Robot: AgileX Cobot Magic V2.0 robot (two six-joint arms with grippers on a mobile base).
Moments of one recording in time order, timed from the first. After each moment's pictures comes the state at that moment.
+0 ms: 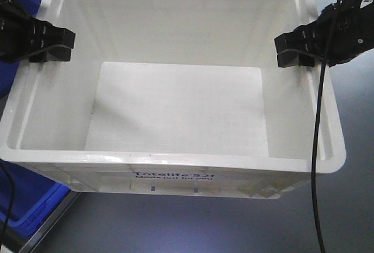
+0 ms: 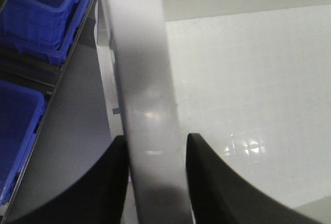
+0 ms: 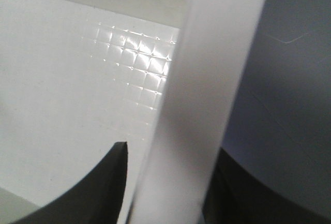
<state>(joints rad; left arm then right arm) -0.20 1.36 -1.29 -0.26 0.96 0.07 0.17 1.42 -1.30 0.26 0.97 -0.14</state>
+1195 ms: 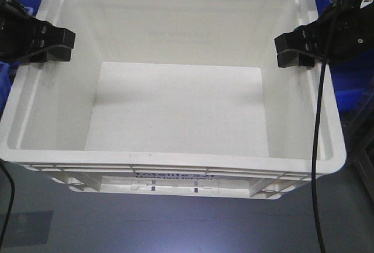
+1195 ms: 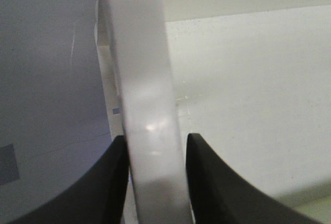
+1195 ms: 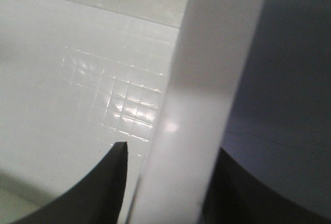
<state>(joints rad) -0.20 1.36 -1.29 -0.26 0.96 0.07 0.17 1.42 -1.30 0.26 0.97 -0.14</state>
